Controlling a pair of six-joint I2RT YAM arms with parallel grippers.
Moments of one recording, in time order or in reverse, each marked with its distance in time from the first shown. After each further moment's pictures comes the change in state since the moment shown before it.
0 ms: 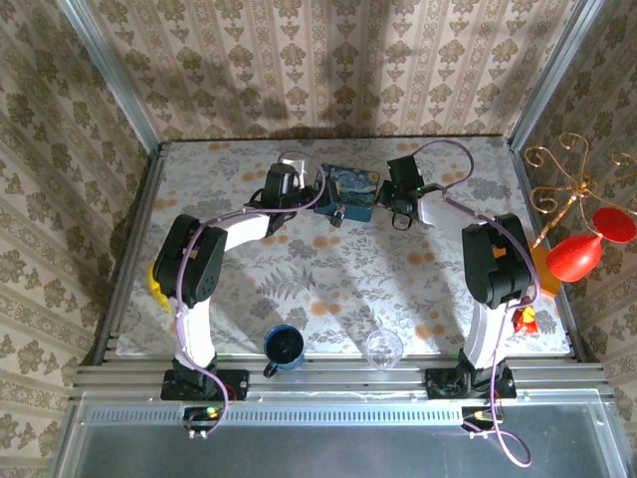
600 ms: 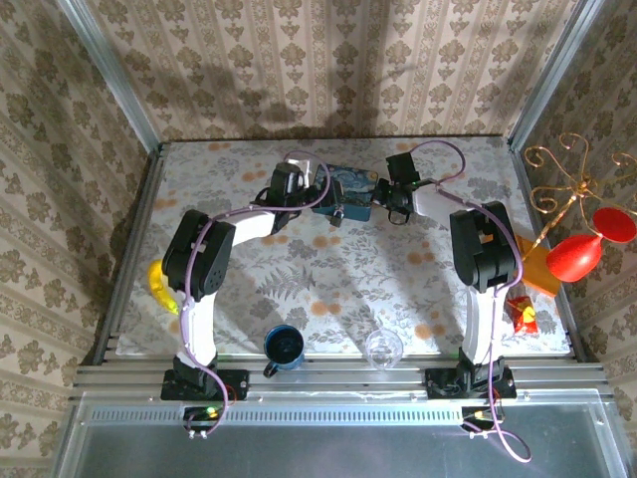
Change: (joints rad) left arm -0.012 0.061 0.034 0.024 0.013 0.002; right arm -0.018 0.143 0.109 0.021 -0.153 -0.003
